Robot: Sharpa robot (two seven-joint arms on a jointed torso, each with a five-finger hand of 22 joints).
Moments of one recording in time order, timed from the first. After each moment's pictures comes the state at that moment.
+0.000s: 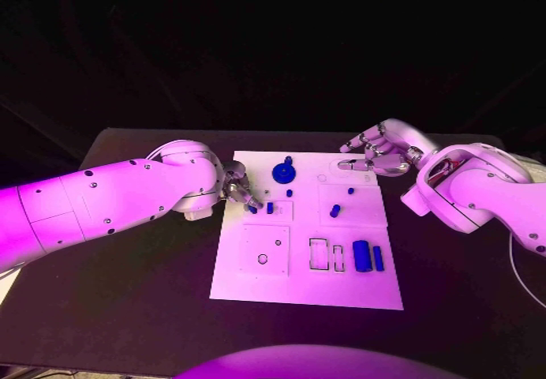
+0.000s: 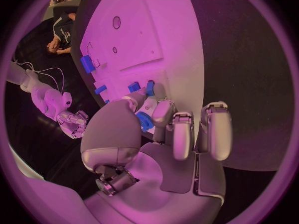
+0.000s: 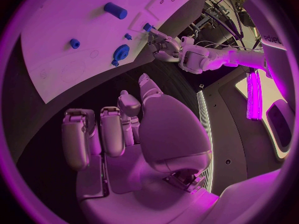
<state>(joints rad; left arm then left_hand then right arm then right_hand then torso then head) 1.29 -0.71 -0.06 1.47 -1.15 0.15 -0.62 1.02 -0.13 0.50 0.13 0.06 0.99 0.01 0.62 0.72 1.36 -0.05 1.21 1.09 1.46 -0.09 1.57 1.31 0.04 1.47 0.02 1.47 1.31 1.19 -0.97 0.08 1.67 -1.14 -0.35 -0.10 1.34 -0.05 0.01 0.15 0.19 1.00 0.14 0.07 0.08 1.32 0.05 0.99 1.15 1.47 -0.01 1.39 1.31 0.04 1.47 0.09 1.49 1.31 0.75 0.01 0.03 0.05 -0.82</state>
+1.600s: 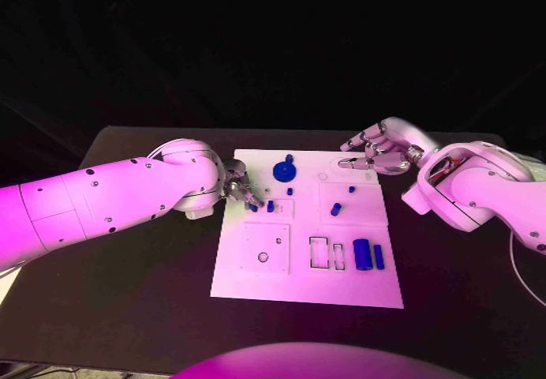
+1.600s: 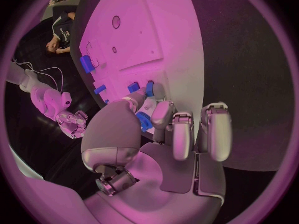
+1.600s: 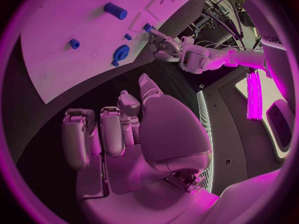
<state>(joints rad) 1.29 -0.70 -0.06 1.48 -1.15 0.14 -0.63 0.98 -0.13 0.43 0.16 0.06 1.01 0.01 0.62 0.72 1.38 -0.05 1.22 1.10 1.47 -0.09 1.57 1.31 0.04 1.47 0.02 1.48 1.31 1.19 -0.97 0.08 1.67 -1.14 -0.35 -0.10 1.34 -0.05 0.01 0.15 0.19 1.00 0.14 0.07 0.08 1.32 0.05 0.99 1.15 1.47 -0.01 1.39 1.31 0.04 1.46 0.09 1.49 1.31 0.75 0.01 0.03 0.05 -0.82</state>
